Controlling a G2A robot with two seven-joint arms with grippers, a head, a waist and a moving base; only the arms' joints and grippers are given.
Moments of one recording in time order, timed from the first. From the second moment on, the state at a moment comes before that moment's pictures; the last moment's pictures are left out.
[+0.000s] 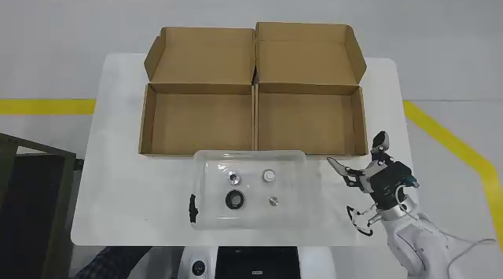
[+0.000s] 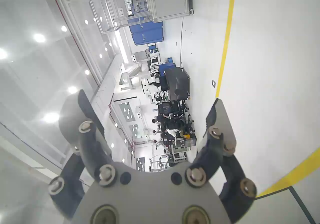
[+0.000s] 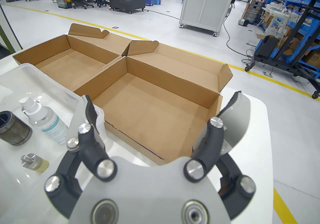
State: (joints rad) left arm -0.01 -0.37 -0.75 -1.25 2.03 -0.40 0.22; right arm -1.85 -1.20 1.63 -2.03 -1.41 -0.38 -0.26
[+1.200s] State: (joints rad) left arm -0.01 -0.37 -0.75 -1.25 2.03 -0.40 0.22; right arm -1.63 -1.19 1.23 -2.08 -1.59 -0.71 0.23
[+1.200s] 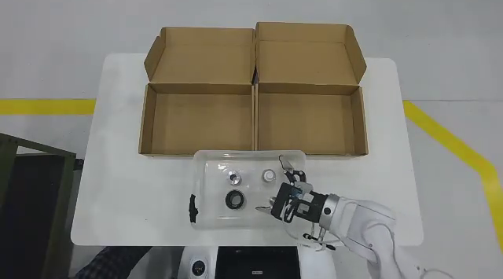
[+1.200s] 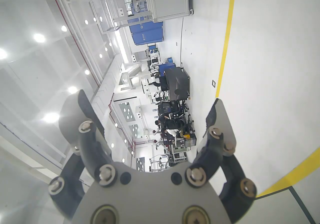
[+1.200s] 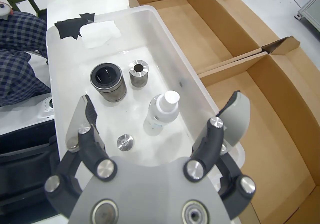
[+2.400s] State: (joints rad) left arm -0.01 -0.37 -0.75 -1.25 2.03 -0.40 0.22; right arm -1.53 -1.18 1.15 -1.98 -1.57 -0.63 0.35
